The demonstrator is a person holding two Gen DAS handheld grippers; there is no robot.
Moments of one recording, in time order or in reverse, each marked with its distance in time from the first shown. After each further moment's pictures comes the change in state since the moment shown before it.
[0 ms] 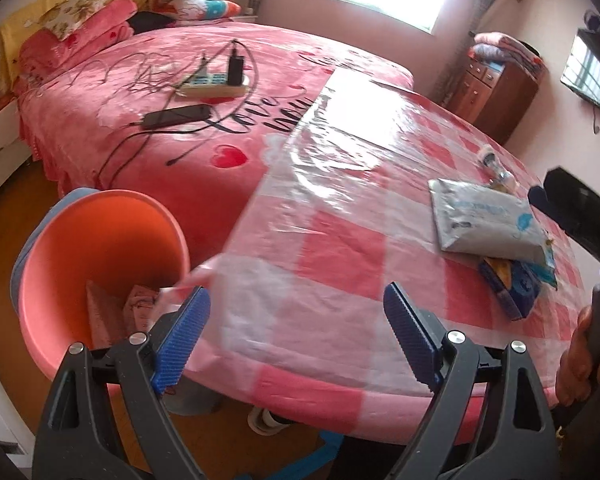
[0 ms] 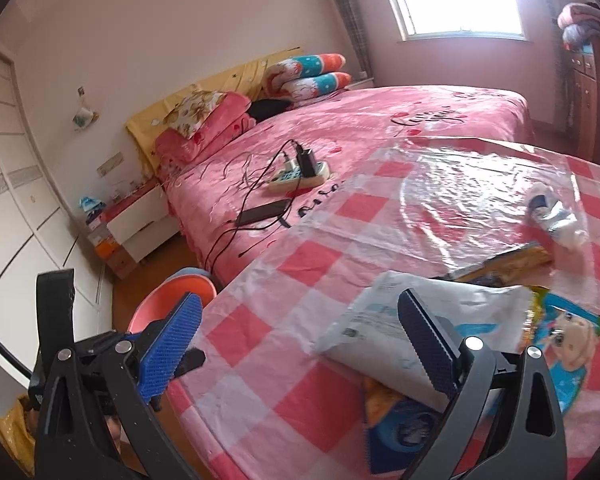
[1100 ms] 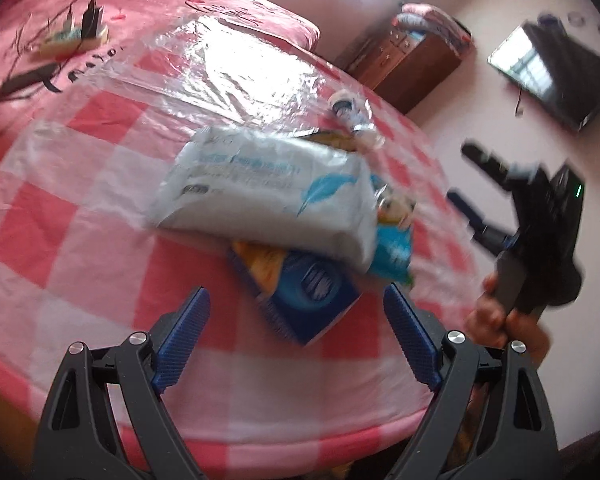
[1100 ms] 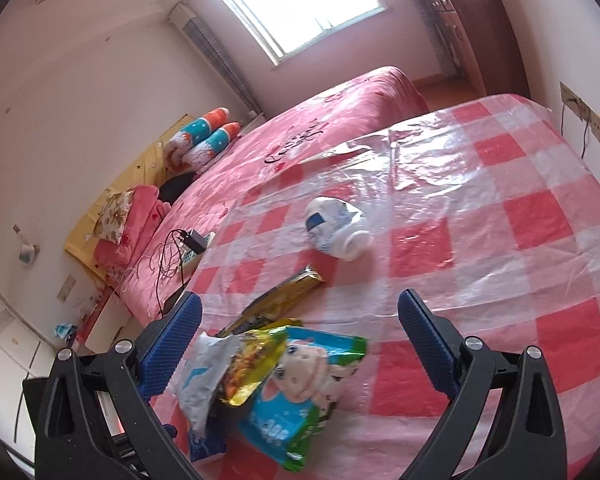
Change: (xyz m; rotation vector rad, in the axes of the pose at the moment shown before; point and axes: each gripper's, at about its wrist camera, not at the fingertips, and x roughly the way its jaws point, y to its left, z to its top) left arm 0.030 -0.146 0.006 -0.044 0.177 -0.408; right arm -0.089 -0.192 -0.001 0.428 -0.141 -0.158
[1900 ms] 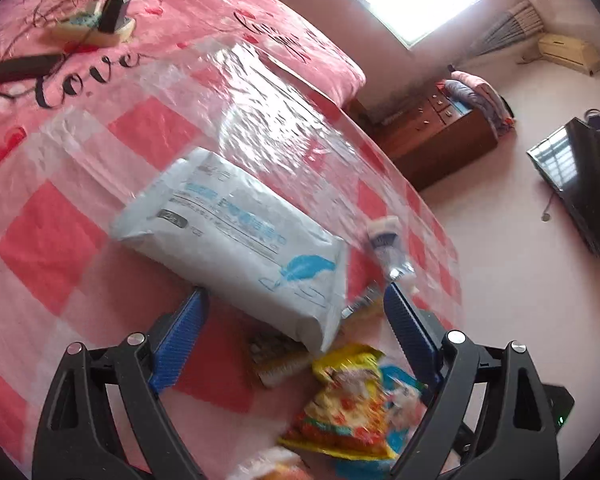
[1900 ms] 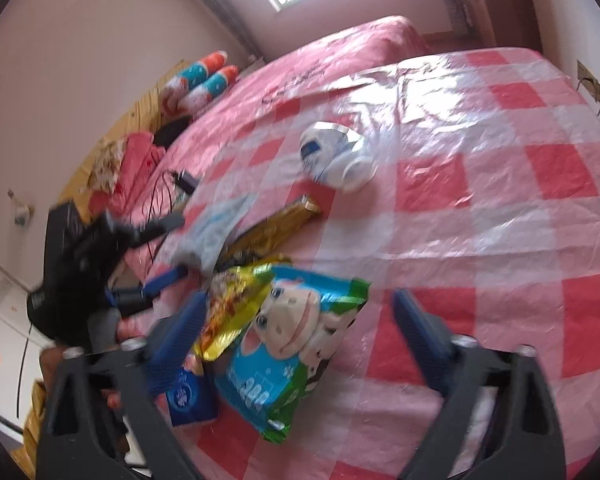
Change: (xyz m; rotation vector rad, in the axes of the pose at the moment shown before) left arm 0.060 0.024 0.121 -0.226 -0.120 0.039; right arm 0.033 0.005 -0.028 -0.061 0.247 -0.031
